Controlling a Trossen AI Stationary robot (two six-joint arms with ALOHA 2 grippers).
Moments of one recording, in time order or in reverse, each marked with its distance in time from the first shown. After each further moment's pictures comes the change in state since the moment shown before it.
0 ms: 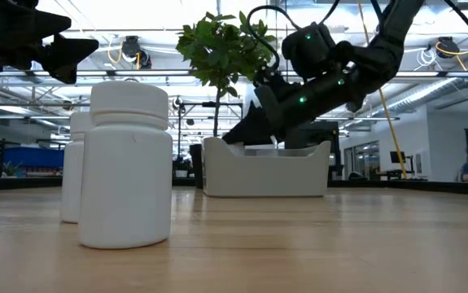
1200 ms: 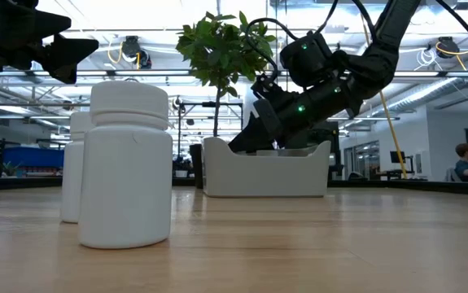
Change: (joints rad) left arm 0.000 0.000 0.000 -0.001 0.000 0.000; right arm -0.037 0.020 0.000 -0.002 -0.002 -0.029
